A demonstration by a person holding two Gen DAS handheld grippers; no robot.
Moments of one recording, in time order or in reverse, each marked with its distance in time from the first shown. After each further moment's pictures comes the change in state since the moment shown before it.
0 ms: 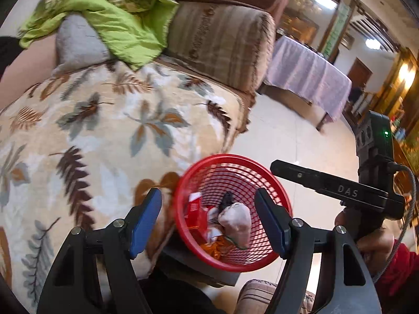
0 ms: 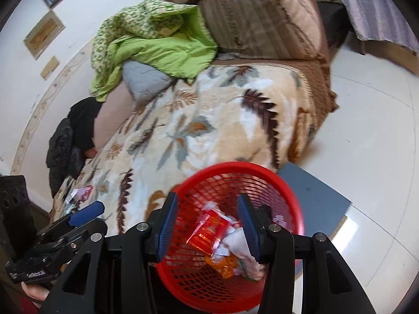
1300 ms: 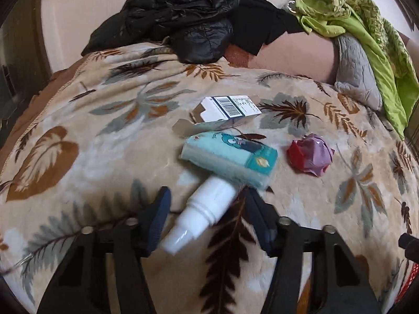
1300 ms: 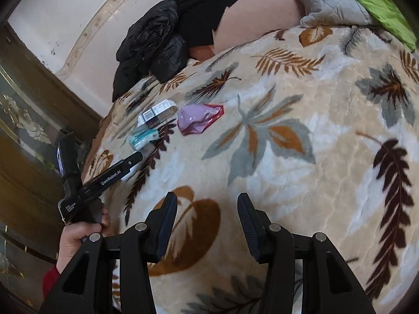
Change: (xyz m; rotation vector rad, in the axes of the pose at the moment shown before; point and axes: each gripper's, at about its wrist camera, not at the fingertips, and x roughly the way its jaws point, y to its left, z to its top) left arm -0.158 0.439 -0.102 -0.578 -0.121 0.798; right arm 0.253 0.336 -0.066 -0.408 0.377 0.347
